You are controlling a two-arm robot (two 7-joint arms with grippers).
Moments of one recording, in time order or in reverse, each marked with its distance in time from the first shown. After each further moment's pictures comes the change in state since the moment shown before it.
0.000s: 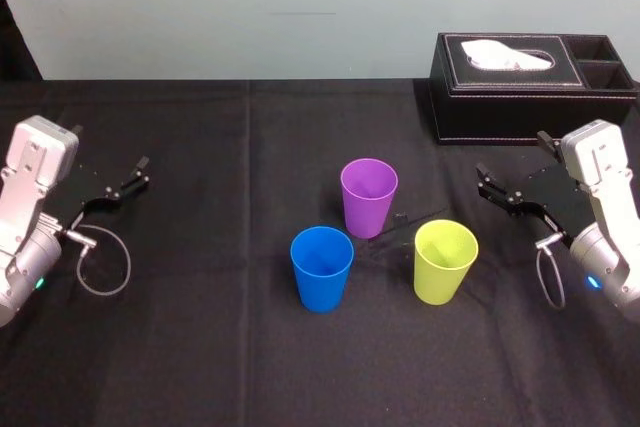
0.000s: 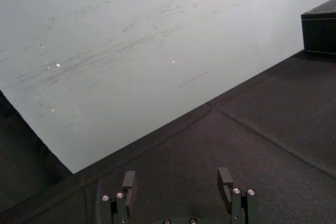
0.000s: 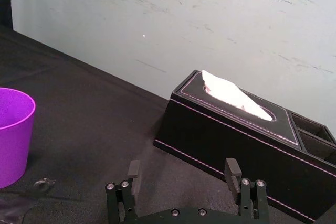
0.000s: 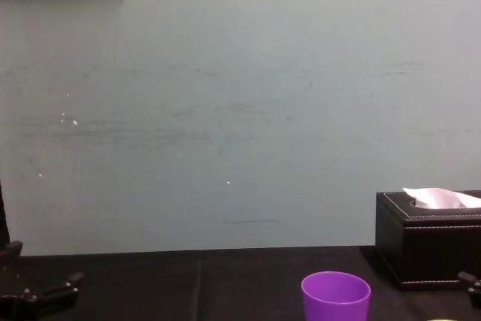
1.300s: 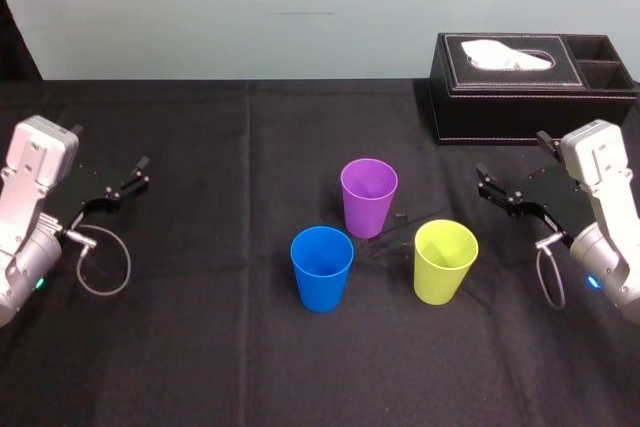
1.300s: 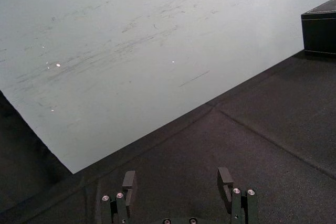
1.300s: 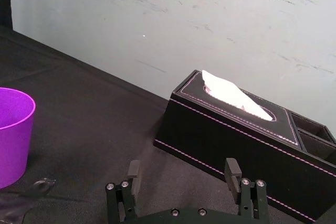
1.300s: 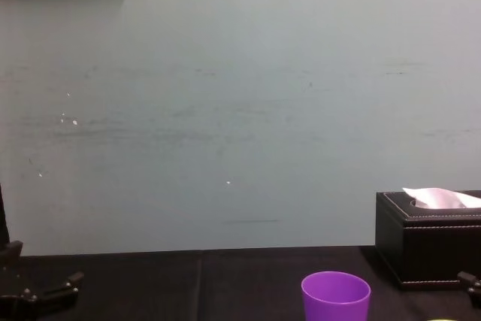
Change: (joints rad) left arm 0.000 0.000 0.000 0.000 0.000 0.000 0.000; right arm 0.000 0.000 0.000 0.000 0.000 0.000 0.000
